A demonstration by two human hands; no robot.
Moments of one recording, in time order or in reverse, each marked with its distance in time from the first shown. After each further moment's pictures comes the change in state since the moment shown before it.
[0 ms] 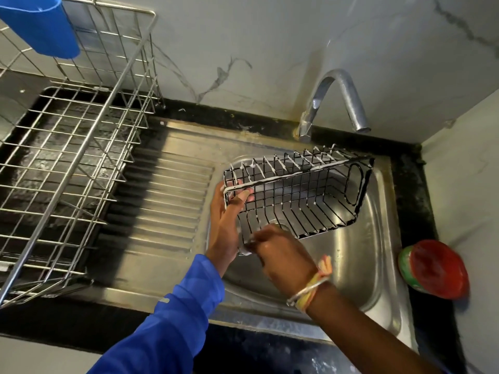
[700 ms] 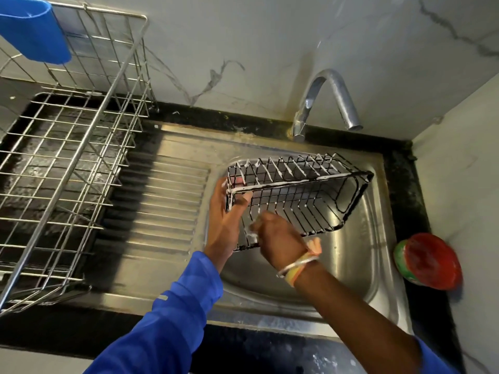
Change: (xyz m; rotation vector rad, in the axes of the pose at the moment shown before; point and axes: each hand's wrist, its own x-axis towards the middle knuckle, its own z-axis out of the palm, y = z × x) left_hand 0.007 0.003 -0.007 0.187 -0.107 0.105; right_hand 0.029 0.014 0.009 -0.076 -0.040 0.181
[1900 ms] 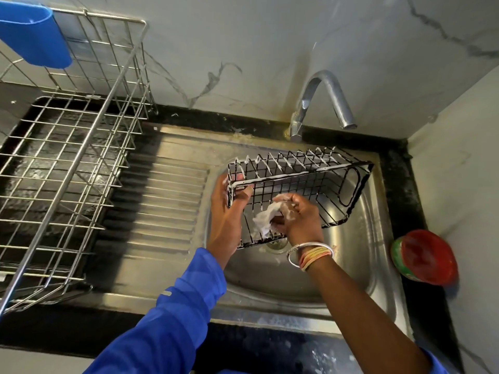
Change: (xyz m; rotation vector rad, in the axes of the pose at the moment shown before) left_hand -0.003 0.013 0.015 -0.049 0.037 -0.012; right_hand -0.001 0.019 -0.011 1.157 0.403 0.475
